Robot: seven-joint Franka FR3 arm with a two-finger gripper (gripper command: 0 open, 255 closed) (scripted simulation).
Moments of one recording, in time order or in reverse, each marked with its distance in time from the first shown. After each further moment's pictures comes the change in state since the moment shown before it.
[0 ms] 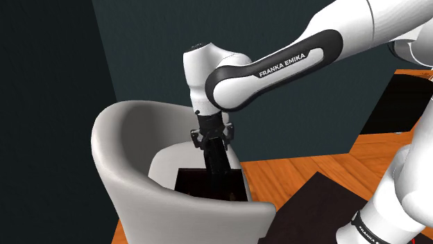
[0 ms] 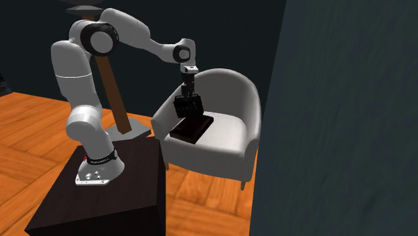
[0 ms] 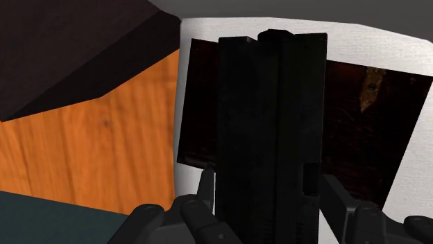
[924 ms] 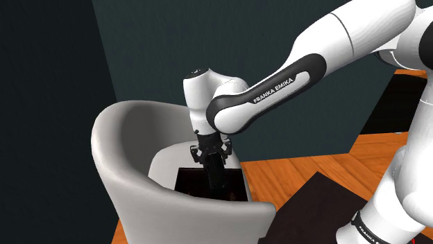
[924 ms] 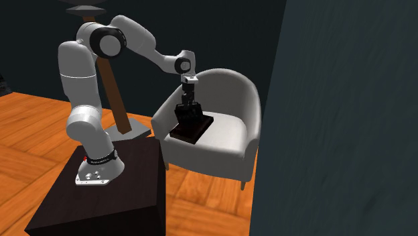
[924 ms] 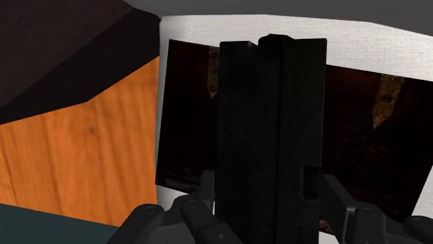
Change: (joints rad) arm 0.012 0.075 -0.005 -0.074 -0.044 0.140 0.054
